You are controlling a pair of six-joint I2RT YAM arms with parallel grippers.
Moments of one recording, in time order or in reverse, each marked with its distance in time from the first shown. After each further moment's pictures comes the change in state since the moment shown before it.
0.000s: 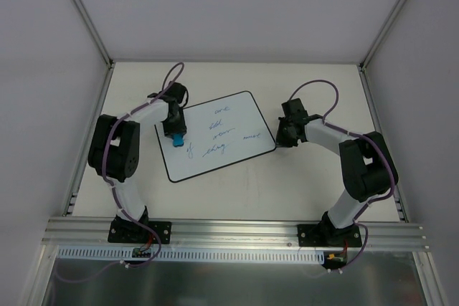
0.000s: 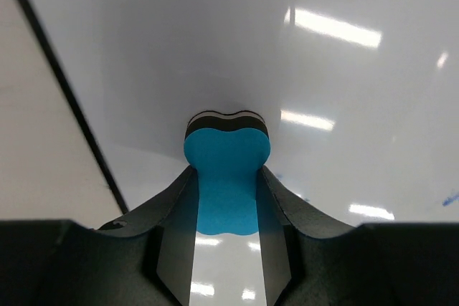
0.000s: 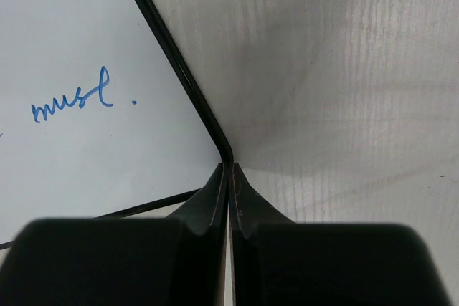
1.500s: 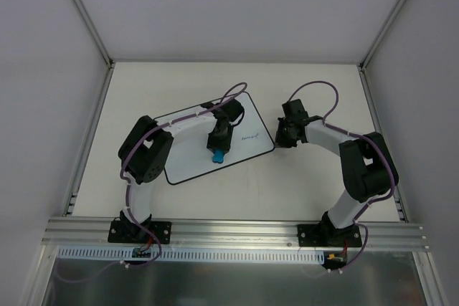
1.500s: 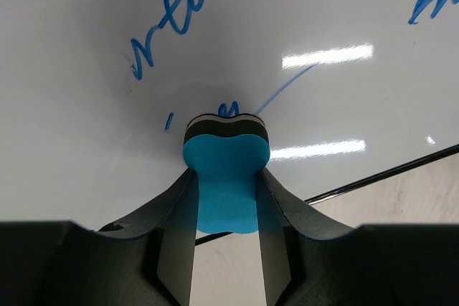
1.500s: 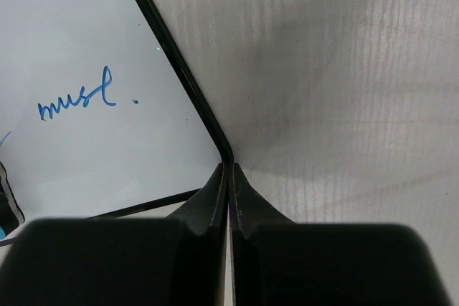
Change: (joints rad) left arm -0.468 0.121 0.172 -0.135 0.015 -0.073; right arm 0.000 -0.003 -0.015 0.027 -0.041 0.003
